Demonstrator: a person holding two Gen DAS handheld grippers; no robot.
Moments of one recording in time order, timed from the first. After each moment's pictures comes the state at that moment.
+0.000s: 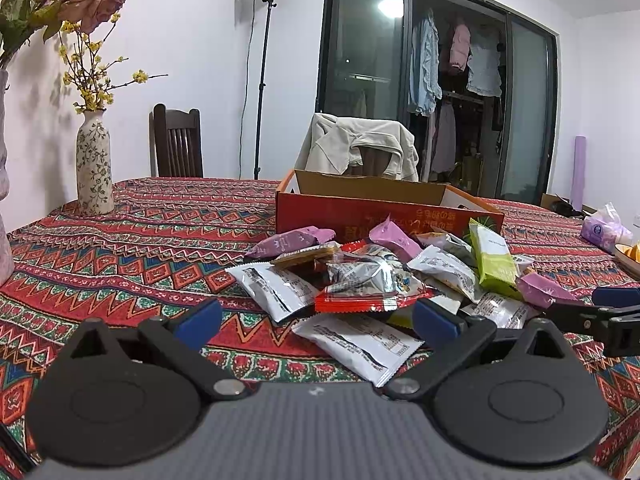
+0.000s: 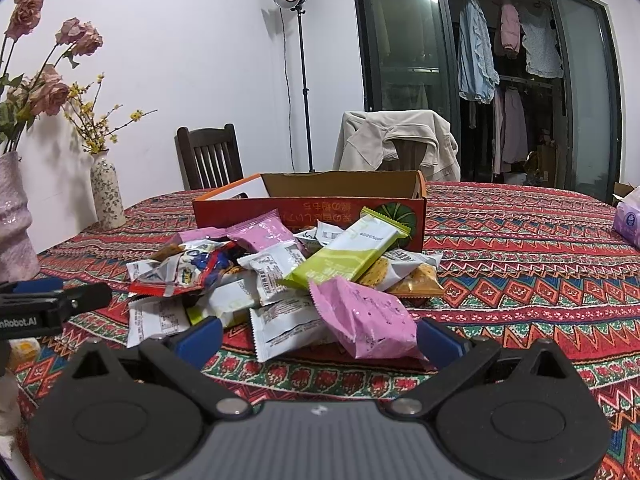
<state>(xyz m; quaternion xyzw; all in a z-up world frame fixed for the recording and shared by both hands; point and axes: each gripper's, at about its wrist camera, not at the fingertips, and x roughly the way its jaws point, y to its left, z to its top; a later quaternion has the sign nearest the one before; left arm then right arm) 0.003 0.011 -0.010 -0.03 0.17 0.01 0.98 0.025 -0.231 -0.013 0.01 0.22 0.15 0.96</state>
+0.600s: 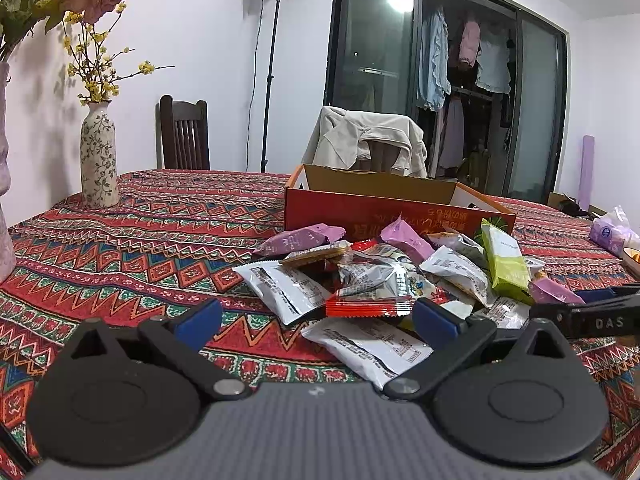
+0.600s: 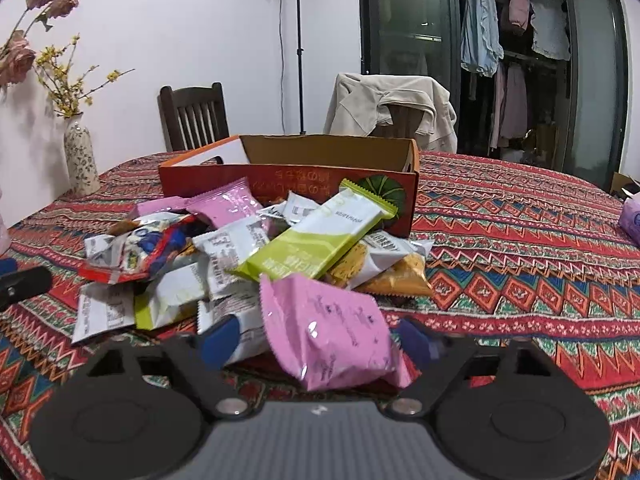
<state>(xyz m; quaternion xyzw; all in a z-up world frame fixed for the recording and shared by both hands) 0.015 0.018 -0.005 -0.04 0.19 0.02 0.98 0.079 -0.233 -0.019 -0.02 0.28 0.14 0.95</state>
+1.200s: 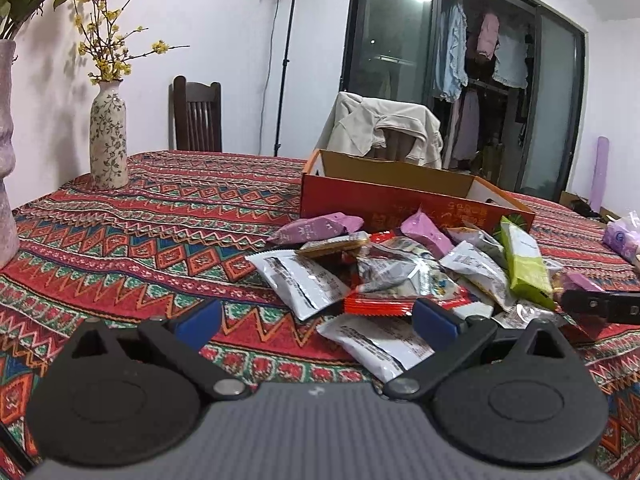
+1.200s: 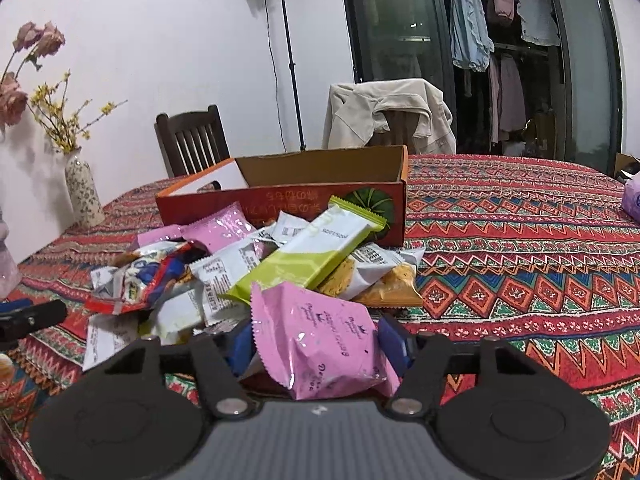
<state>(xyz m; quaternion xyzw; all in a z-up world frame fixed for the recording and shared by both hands) 0.030 0.027 -0.007 -0.06 0.21 0.04 0.97 0.081 -0.253 -0.012 0.03 0.26 0.15 0.95</state>
